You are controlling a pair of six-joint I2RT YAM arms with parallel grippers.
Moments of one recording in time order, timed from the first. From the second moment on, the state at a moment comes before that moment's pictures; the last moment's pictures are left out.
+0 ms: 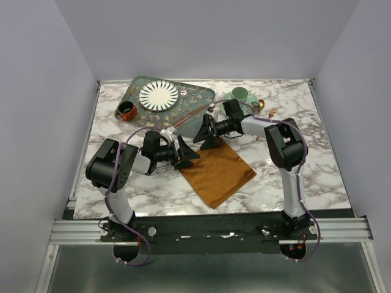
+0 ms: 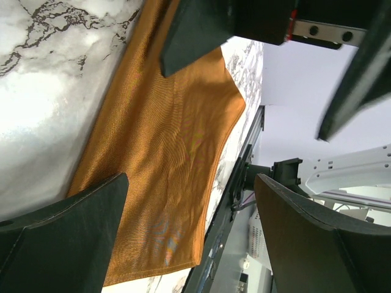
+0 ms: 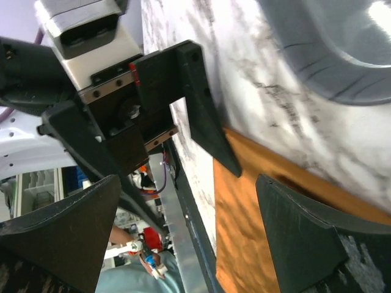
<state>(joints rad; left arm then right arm) -0.31 1.81 0.55 0.77 0.87 -0.98 0.43 2.19 1.45 -0.14 -1.12 0.59</state>
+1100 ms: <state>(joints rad) -0.36 1.62 0.57 0.72 0.84 -0.93 0.33 1.92 1.20 -0.12 -1.24 0.60</state>
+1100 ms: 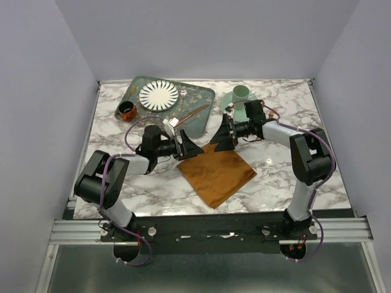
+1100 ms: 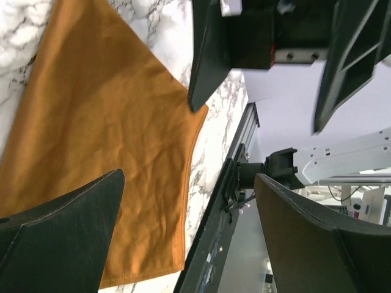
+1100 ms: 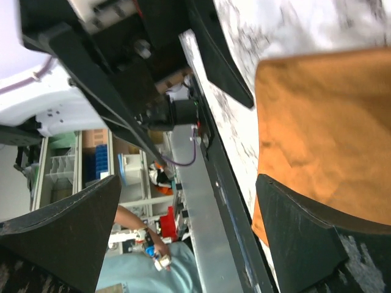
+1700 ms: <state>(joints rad) -0.37 1.79 0.62 0.64 0.77 -0.88 0.22 2.10 1.13 -0.34 -1.29 0.30</state>
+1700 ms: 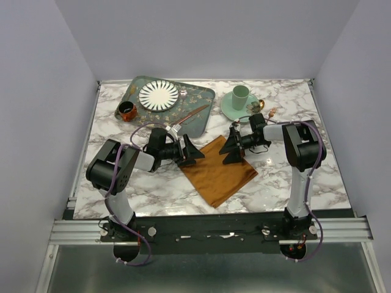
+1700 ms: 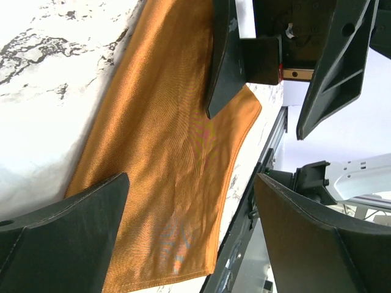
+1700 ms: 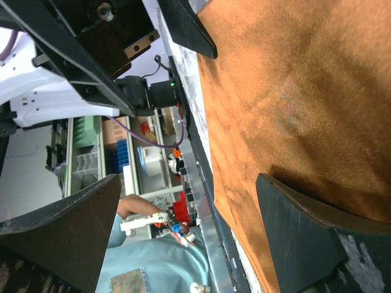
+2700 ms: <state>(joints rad) -0.36 1.80 0.64 0.60 0.77 -0.86 0.10 2.05 1.06 -0.82 -1.25 -0.22</state>
